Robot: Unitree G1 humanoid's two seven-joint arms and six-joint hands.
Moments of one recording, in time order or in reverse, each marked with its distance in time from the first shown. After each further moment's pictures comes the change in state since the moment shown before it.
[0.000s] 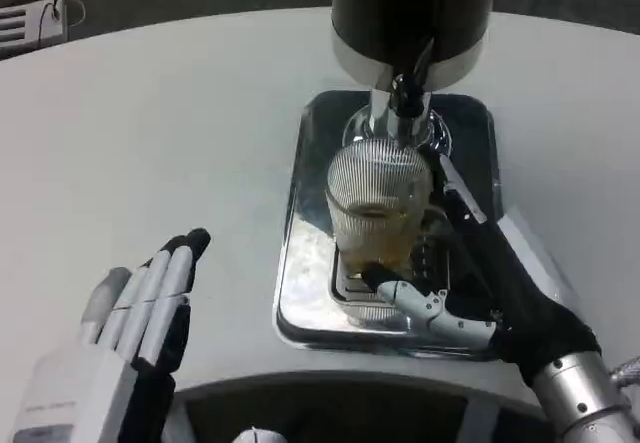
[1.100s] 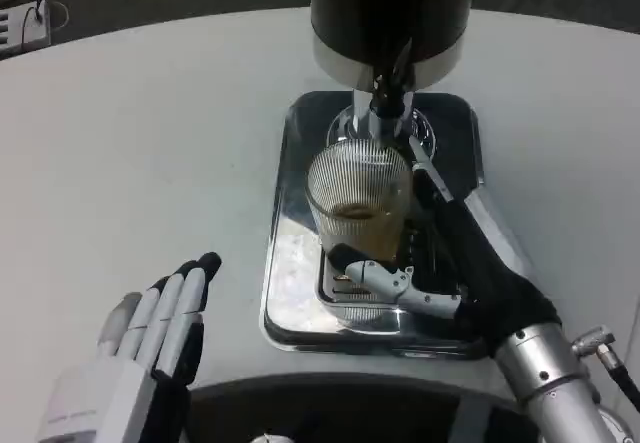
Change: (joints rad) left arm -0.006 -0.020 -0.043 0.019 0.034 0.059 -0.048; right arm -0.118 0.048 0.031 0.112 0.029 -0.002 -0.012
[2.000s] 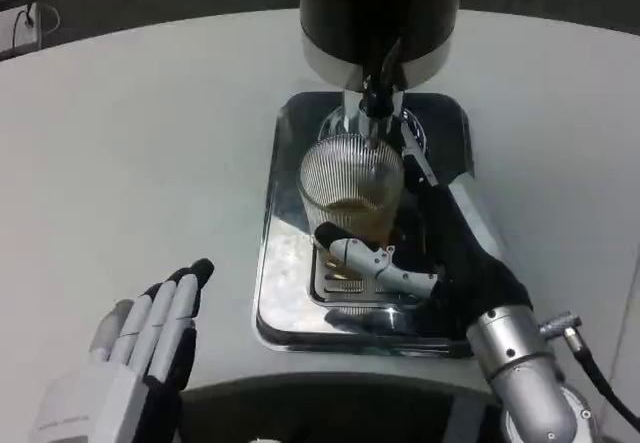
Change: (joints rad) left arm 0.031 -0.002 0.013 -0.033 -0.006 0.013 -0.024; right arm -0.112 0.054 0.028 0.160 0.001 -0.006 -0.063
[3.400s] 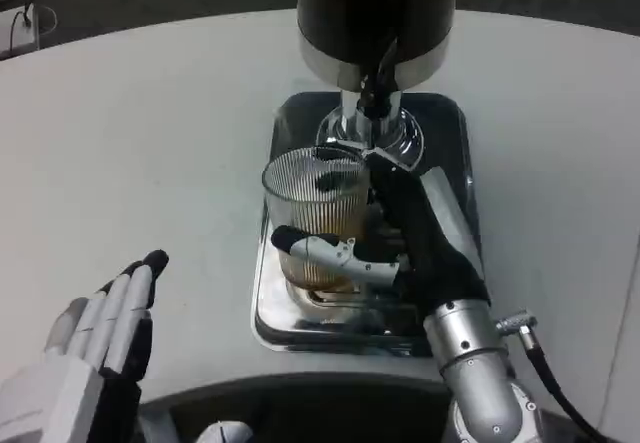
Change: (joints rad) left arm 0.022 -0.020 0.066 -0.058 -0.043 0.051 -0.040; right arm -0.061 0.108 0.026 0.099 0.000 -0.023 -0.132
